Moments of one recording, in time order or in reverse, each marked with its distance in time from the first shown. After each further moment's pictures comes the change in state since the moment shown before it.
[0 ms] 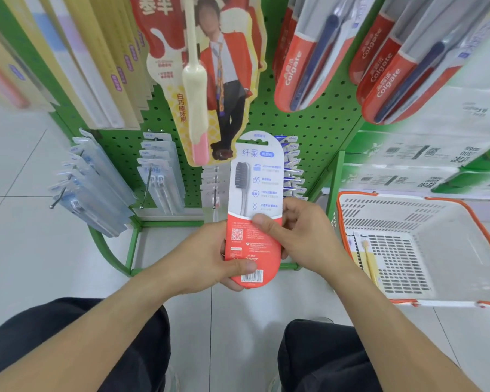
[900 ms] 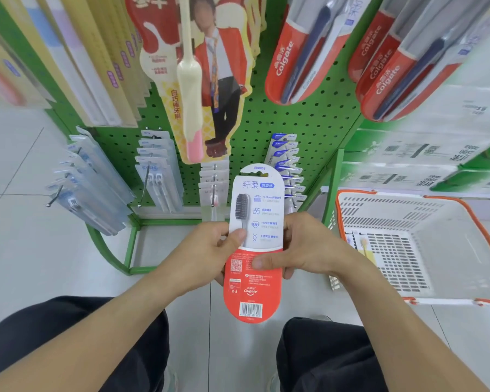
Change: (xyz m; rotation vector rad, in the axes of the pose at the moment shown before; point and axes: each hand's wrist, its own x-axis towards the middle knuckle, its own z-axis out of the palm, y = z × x) left_hand 0.005 -0.005 0.008 0.043 0.165 -0.047; right_hand -0.002 -0.005 -0.015 -0.060 -0.436 0.142
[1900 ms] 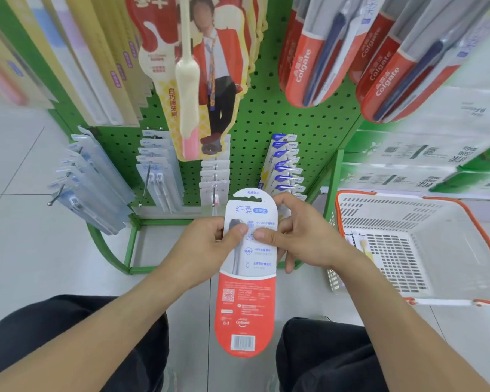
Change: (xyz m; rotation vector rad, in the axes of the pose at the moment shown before) left_hand 0.007 -0.005 0.001 0.041 0.175 0.062; right_hand 0.006 0.000 -0.001 0.140 0.106 -0.033
